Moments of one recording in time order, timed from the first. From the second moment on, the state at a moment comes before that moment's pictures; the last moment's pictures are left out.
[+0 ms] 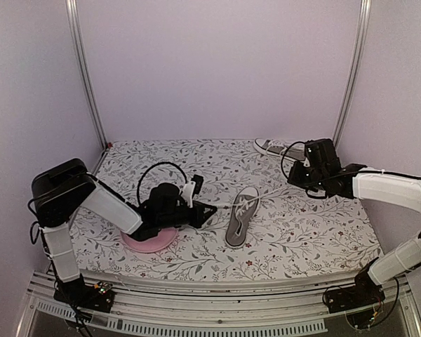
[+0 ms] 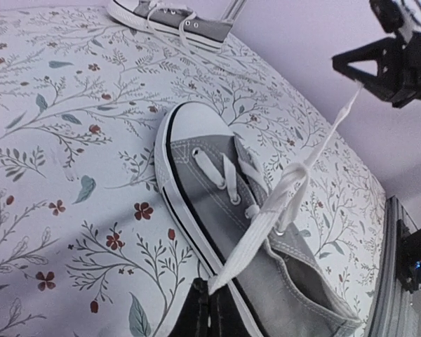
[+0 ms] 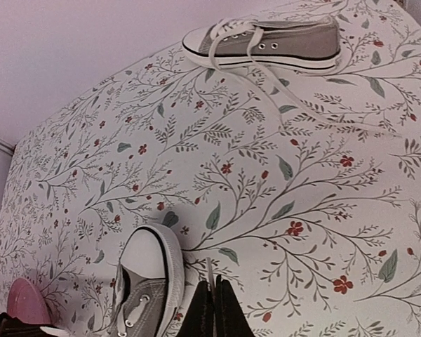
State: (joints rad) left arm -0.86 1.91 0.74 0.81 0.13 -0.47; right arm 0.53 1.40 0.90 -0.14 0.22 0.66
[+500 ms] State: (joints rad) left arm -0.78 1.72 0.64 0.60 -0.02 -0.45; right arm 0.40 1.23 0.62 -0.21 0.23 0.70
